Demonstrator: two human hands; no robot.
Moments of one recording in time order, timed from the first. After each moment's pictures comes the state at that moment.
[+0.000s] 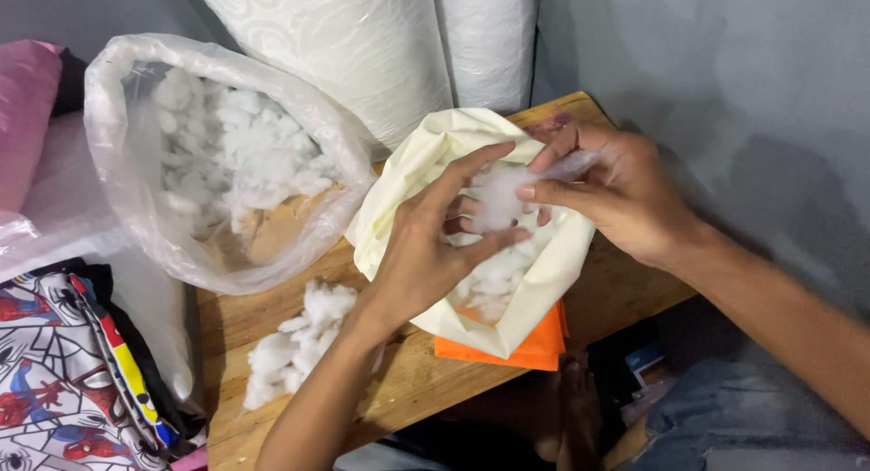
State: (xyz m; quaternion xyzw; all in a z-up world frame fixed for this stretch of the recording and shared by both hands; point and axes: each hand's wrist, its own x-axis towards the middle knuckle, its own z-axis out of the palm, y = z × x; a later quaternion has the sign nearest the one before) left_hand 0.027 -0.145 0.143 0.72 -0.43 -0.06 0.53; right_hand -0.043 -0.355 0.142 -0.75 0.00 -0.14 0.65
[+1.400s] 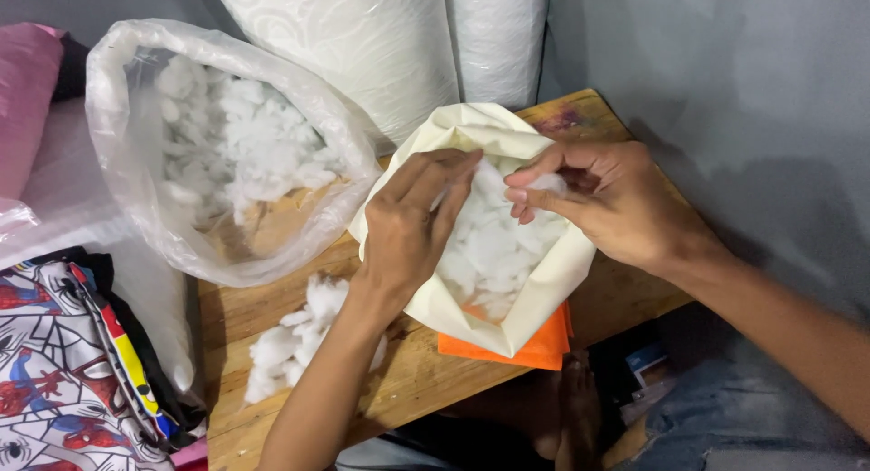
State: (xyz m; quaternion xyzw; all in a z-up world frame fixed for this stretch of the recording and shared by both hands) left_hand 0.058 -0.141 0.108 0.69 -0.50 0.23 0.48; right_hand -0.042 -0.335 0.158 -0.82 -0.04 -0.13 0.56
